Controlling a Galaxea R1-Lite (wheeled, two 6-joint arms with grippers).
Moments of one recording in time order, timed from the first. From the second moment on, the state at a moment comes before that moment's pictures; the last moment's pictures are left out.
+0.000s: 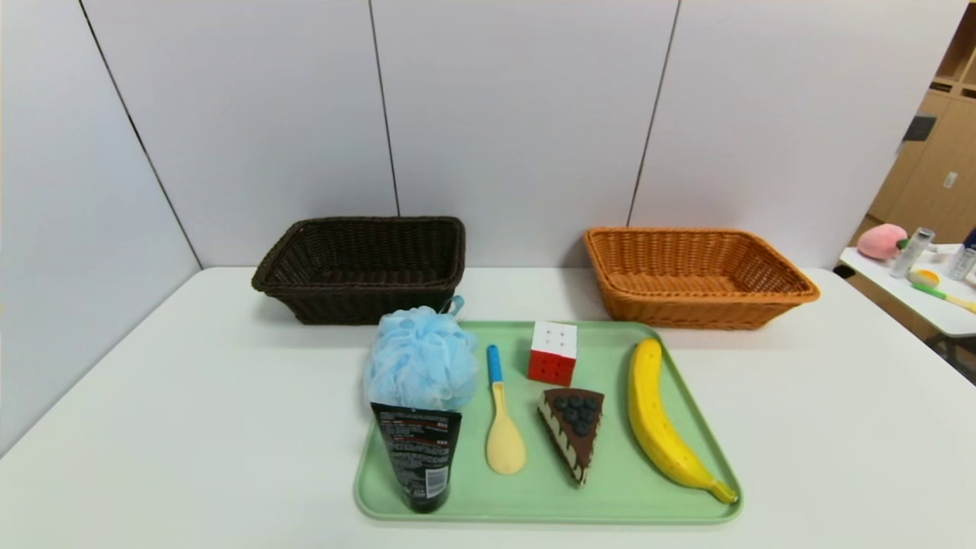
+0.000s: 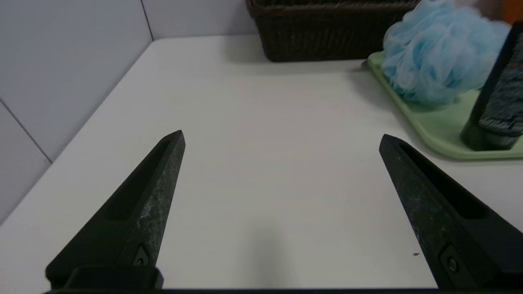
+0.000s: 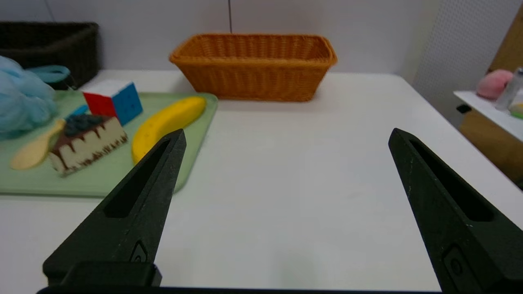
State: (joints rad) left arm 0.00 0.02 -0.16 0.05 -0.05 0.01; right arm 0.00 0.01 -0.16 0.01 0.03 -0.01
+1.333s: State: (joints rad) left arm -0.01 1.48 -1.08 -0.40 -0.11 0.10; right arm 0.13 1.30 -1.09 -0.10 0.18 -0.03
